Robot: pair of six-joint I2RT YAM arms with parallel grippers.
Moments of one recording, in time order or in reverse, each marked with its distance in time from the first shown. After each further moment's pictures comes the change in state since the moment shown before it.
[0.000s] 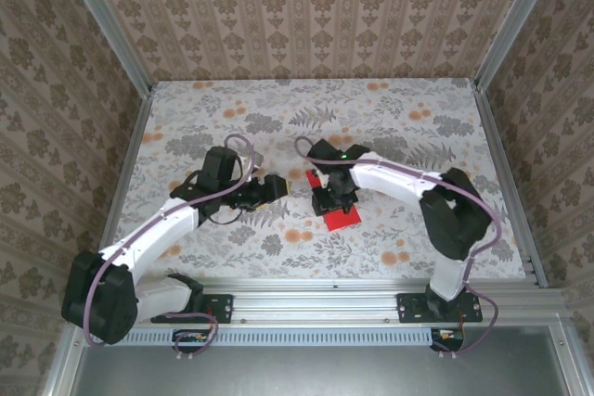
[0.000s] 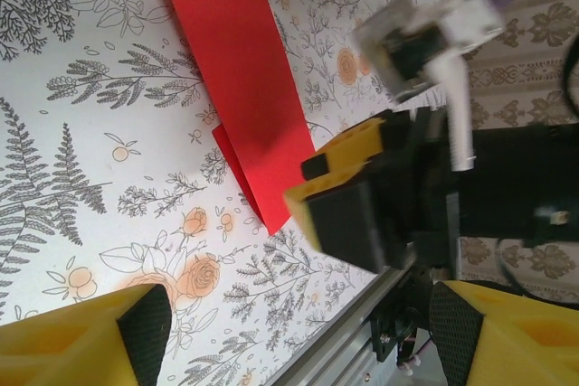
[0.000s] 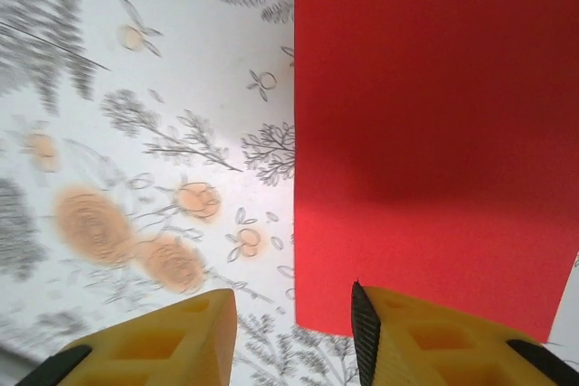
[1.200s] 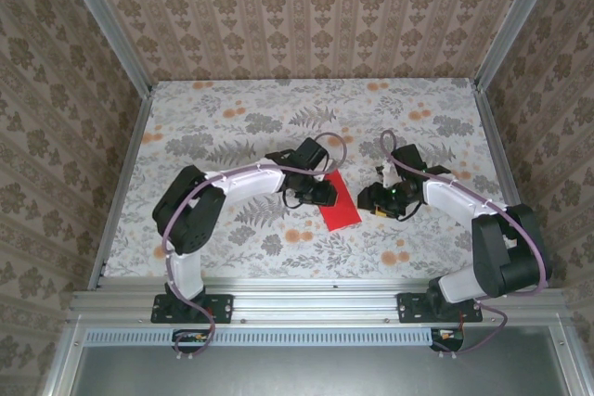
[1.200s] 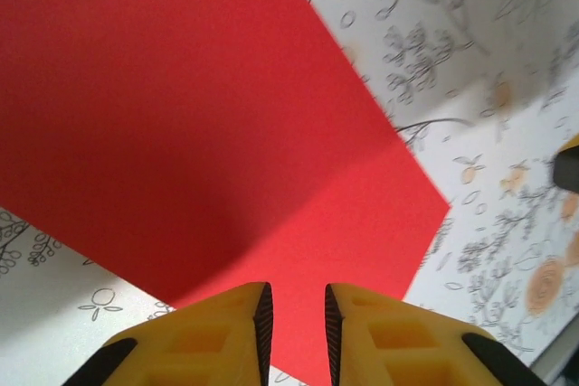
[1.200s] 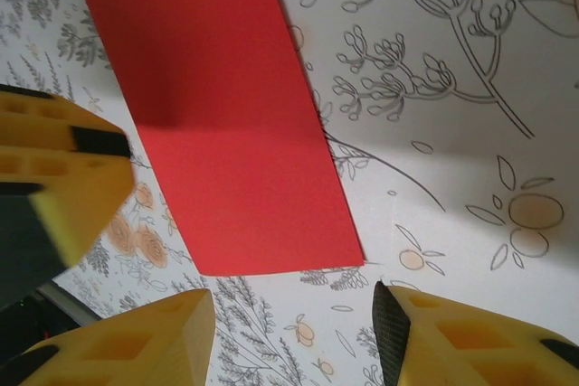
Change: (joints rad) left arm -0.356 0.724 0.552 -0.193 -0.306 0.225; right arm -0.448 -0.328 -0.489 0.296 -0.359 0.016
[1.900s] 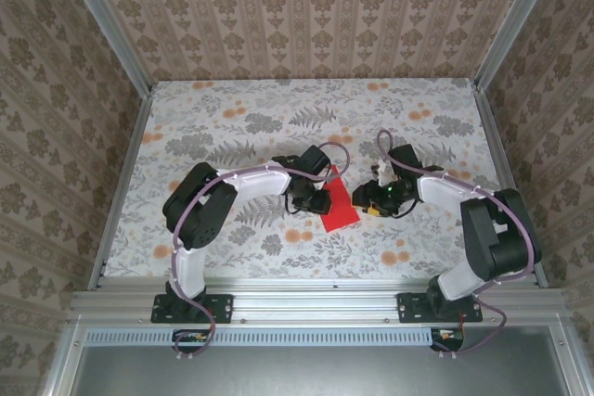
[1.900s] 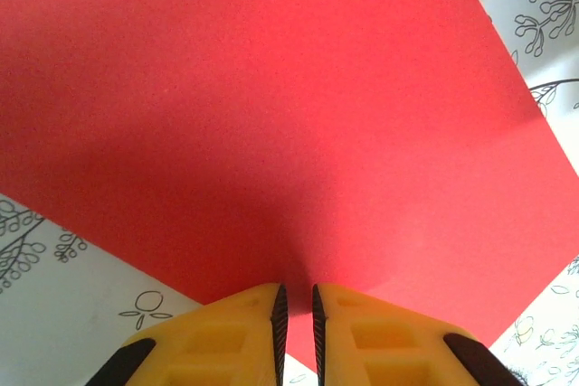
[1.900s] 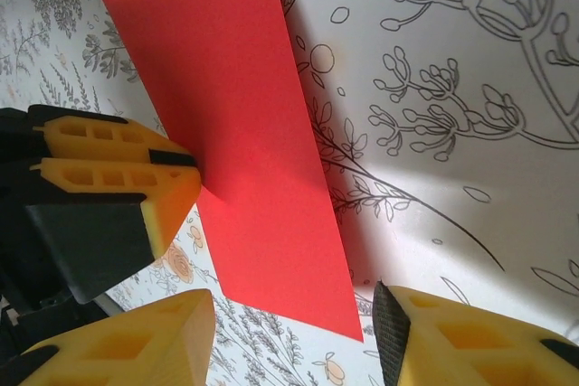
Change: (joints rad) left arm -0.005 0.056 0.000 -0.041 -0.048 0.045; right arm -0.005 0.119 -0.005 0.119 -0.106 0.047
